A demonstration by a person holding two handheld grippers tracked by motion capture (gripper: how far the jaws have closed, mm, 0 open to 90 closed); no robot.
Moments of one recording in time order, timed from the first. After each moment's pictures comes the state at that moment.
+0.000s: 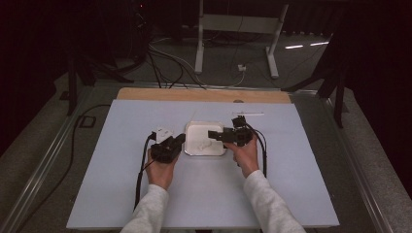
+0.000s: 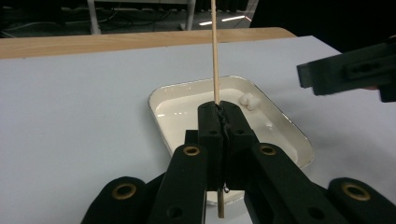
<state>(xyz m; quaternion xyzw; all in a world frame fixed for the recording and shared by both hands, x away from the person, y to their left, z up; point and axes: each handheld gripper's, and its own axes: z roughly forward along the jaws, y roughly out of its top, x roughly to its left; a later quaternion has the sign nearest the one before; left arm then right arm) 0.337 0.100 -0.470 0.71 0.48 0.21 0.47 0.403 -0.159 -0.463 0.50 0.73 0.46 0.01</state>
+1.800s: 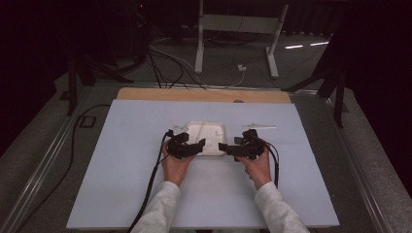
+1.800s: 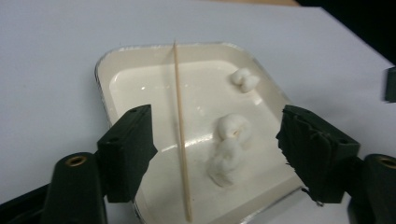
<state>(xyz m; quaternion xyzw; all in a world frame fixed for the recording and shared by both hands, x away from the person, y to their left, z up) 0.368 0.070 -0.498 0.72 0.51 0.13 0.46 0.363 -0.188 -0.469 0.49 0.75 0.45 0.04</state>
